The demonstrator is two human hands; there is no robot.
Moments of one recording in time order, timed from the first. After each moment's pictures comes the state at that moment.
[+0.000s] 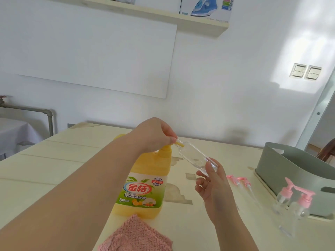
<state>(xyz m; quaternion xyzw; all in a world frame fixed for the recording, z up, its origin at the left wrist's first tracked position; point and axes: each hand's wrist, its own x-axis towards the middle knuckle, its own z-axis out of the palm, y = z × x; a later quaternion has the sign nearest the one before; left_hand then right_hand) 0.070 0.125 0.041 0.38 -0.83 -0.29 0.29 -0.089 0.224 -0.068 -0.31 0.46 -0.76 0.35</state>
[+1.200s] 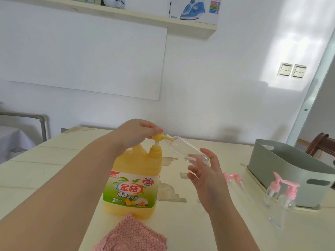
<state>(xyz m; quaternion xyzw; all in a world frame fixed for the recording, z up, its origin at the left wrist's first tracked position) 0.085 0.122 0.042 0.37 -0.77 -0.40 0.32 -0.089 0.232 -0.051 -0.34 0.41 -0.77 0.36</state>
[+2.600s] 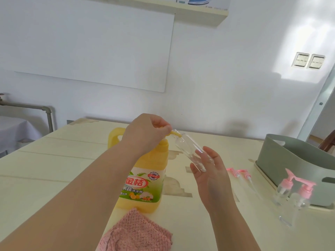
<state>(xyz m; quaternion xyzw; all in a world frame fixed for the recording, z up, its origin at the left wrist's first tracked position) 0.065 0.128 0.021 0.42 -0.76 -0.28 0.40 -0.084 0.216 -0.069 -0.31 0.38 -0.80 0.35</state>
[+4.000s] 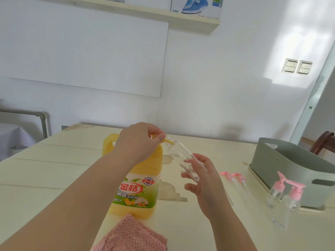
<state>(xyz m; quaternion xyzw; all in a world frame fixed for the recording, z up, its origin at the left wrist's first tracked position) 0.069 0.132 0.019 0.43 -0.80 -0.17 0.38 -0.087 0.229 -0.062 -0.38 0.48 -0.72 0.34</state>
